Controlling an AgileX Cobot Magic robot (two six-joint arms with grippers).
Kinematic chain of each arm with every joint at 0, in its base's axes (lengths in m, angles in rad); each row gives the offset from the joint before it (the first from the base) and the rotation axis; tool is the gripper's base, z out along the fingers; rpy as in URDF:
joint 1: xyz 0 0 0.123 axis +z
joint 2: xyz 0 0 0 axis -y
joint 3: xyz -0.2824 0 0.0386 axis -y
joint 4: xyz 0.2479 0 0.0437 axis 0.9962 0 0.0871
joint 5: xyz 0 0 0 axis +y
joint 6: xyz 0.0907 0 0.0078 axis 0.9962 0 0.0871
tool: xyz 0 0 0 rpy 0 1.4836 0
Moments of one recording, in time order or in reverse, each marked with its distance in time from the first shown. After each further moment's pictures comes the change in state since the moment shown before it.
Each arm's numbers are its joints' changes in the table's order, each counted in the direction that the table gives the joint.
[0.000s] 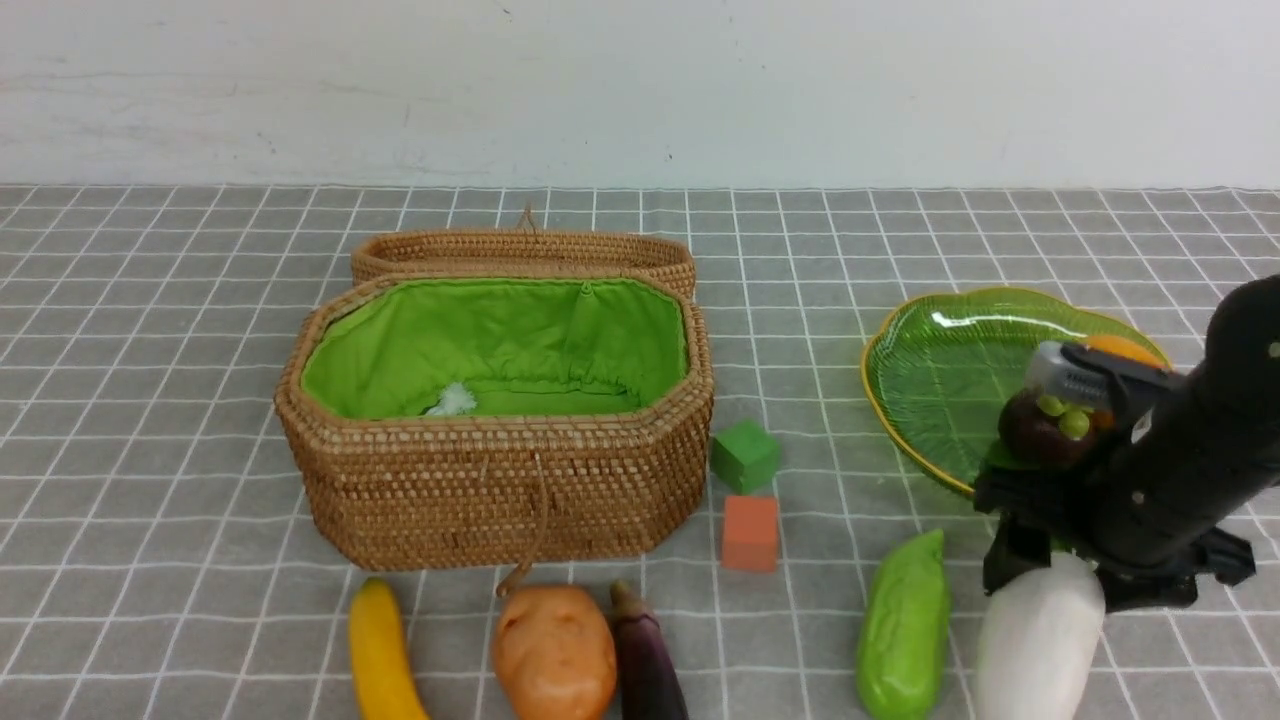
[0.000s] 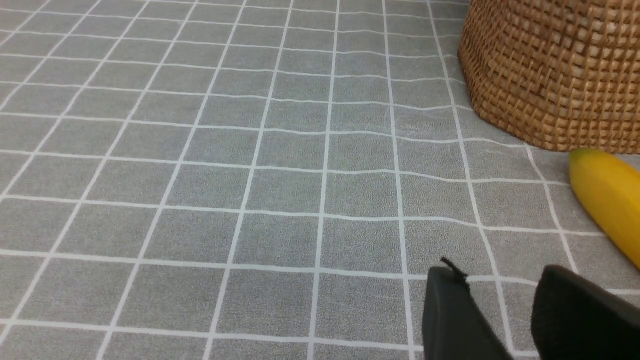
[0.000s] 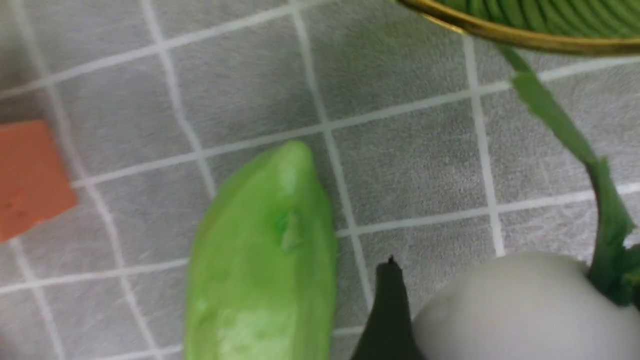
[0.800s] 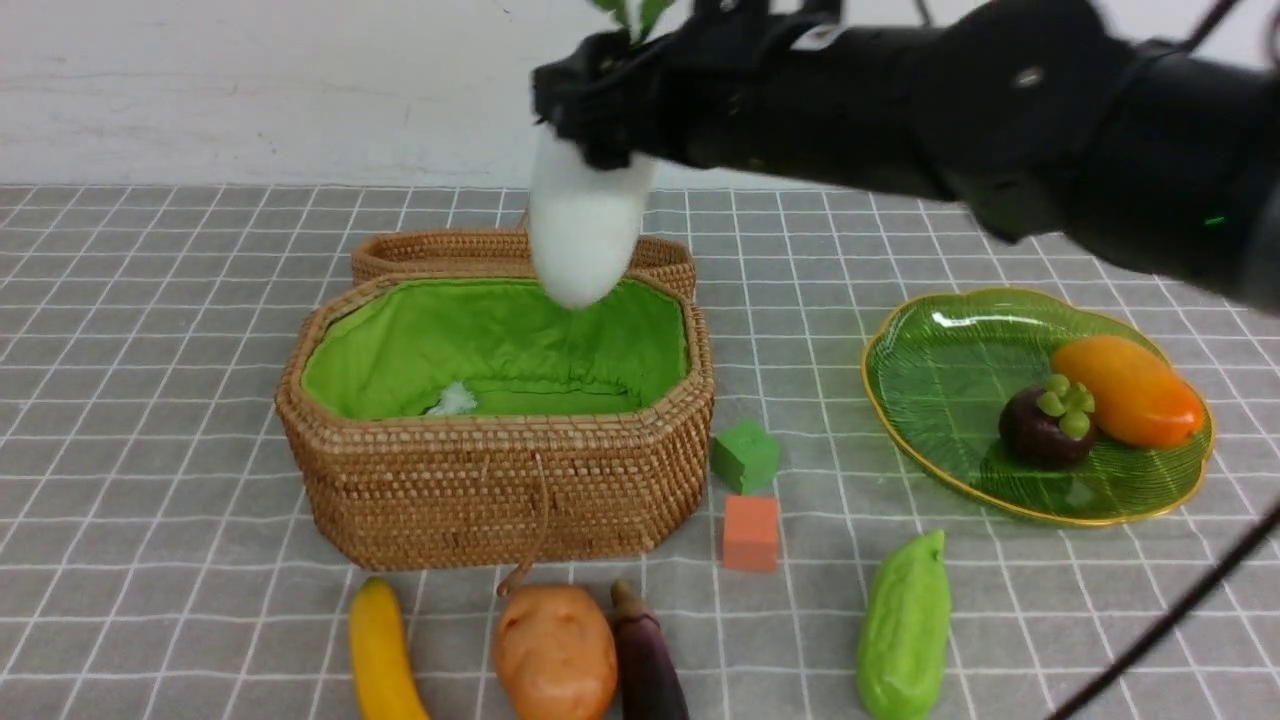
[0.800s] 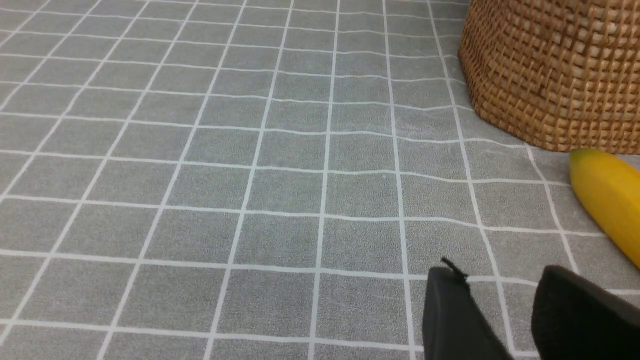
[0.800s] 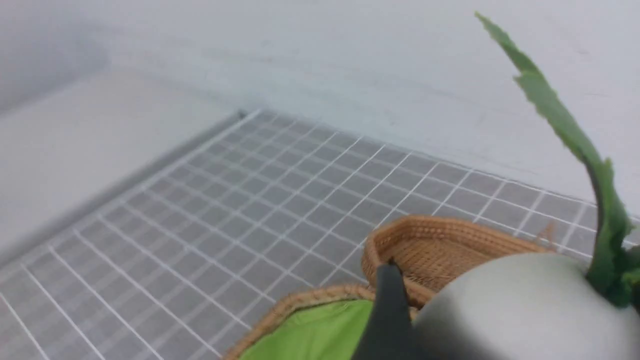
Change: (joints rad) right arm 0.478 -0.168 0.565 0.618 -0.630 -0.984; left arm 0.000 0.000 0.000 0.000 0.000 0.000
